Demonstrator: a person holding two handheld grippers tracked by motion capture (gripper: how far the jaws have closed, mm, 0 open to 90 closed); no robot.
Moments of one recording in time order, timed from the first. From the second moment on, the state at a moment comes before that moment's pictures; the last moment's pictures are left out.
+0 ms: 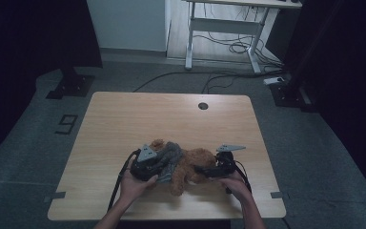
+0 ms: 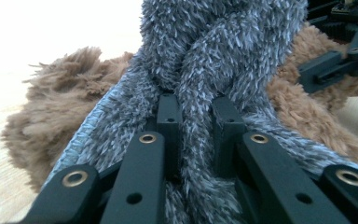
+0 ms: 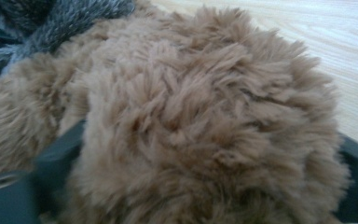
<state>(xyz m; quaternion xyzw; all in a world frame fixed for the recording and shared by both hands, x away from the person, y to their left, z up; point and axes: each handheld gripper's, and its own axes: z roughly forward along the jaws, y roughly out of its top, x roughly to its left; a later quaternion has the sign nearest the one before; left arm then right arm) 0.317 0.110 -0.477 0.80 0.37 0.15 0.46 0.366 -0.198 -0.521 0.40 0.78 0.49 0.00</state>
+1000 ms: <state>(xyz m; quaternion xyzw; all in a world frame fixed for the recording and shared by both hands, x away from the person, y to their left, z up) 0.392 0.113 -0.464 0.76 0.42 0.19 0.45 0.425 -0.187 -0.503 0.41 0.72 0.54 0.14</state>
